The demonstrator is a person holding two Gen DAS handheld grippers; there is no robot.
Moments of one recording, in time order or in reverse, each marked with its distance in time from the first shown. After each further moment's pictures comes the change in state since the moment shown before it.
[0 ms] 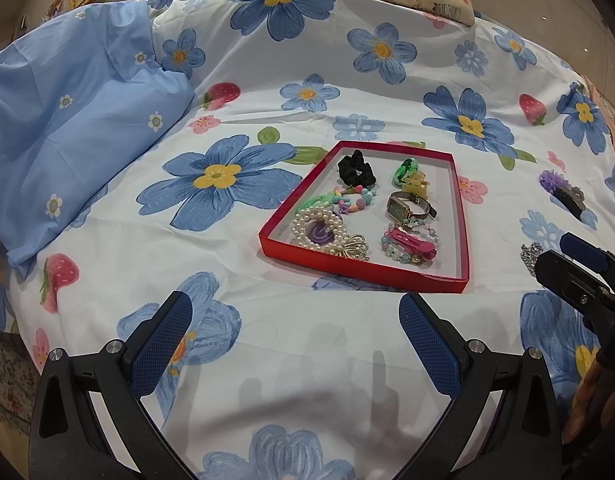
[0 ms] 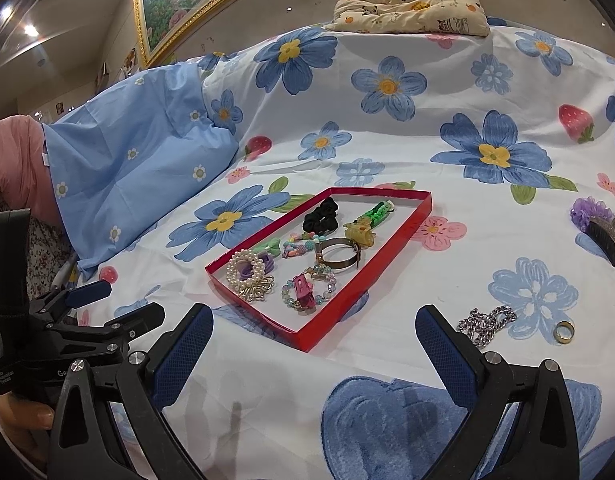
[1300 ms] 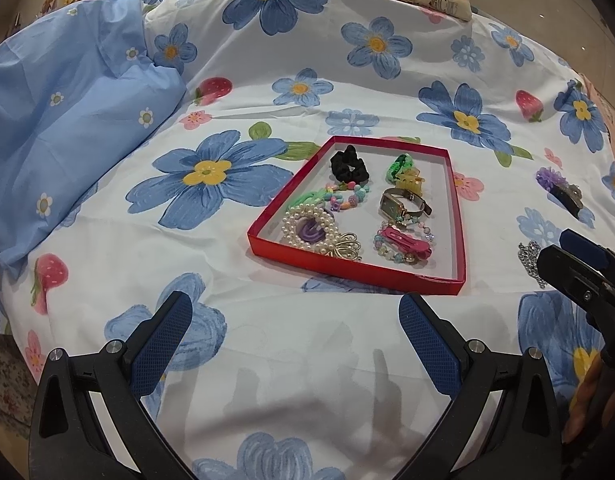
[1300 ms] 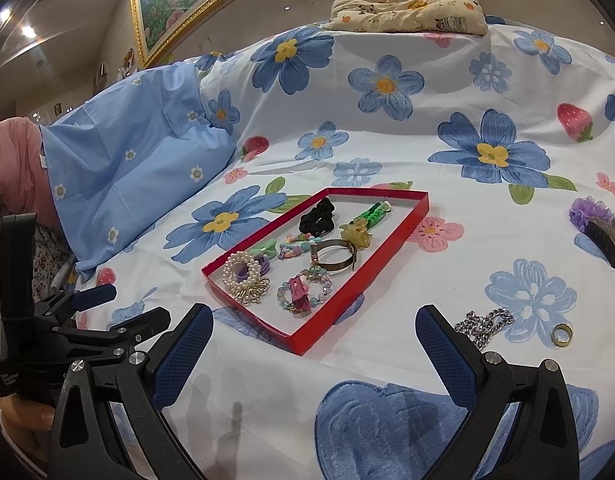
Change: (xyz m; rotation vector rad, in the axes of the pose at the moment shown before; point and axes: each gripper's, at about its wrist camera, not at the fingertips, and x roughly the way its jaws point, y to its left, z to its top) left arm 0.009 -0.009 0.001 0.006 0.018 -0.020; right arm 0.001 -0.005 0.002 0.006 0.002 -0.005
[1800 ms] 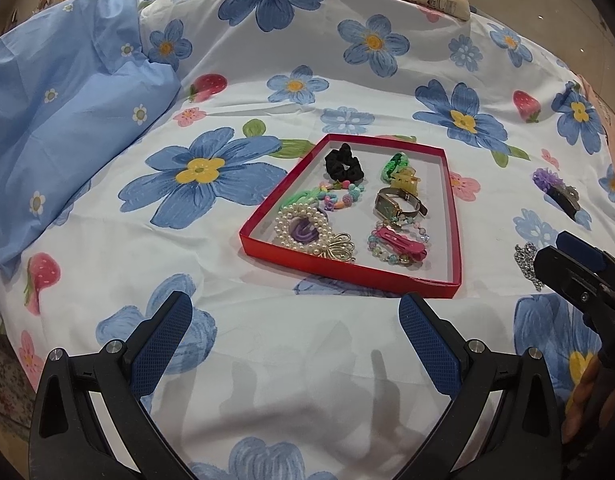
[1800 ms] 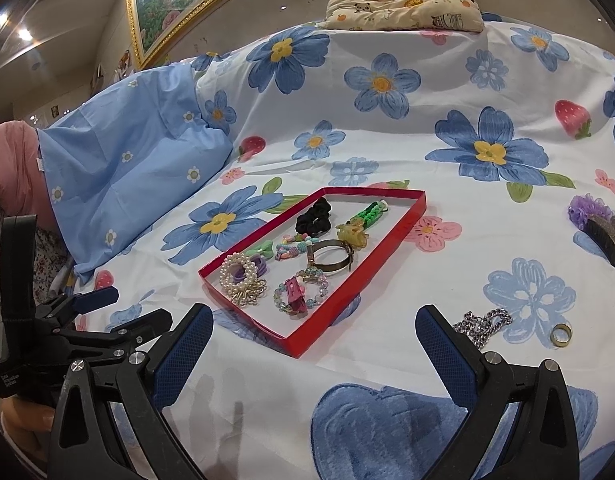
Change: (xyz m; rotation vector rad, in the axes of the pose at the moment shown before) left arm 0.004 0.001 0.003 -0.002 0.013 -0.027; right arm 0.001 -0.004 0.002 0.012 0.007 -0.005
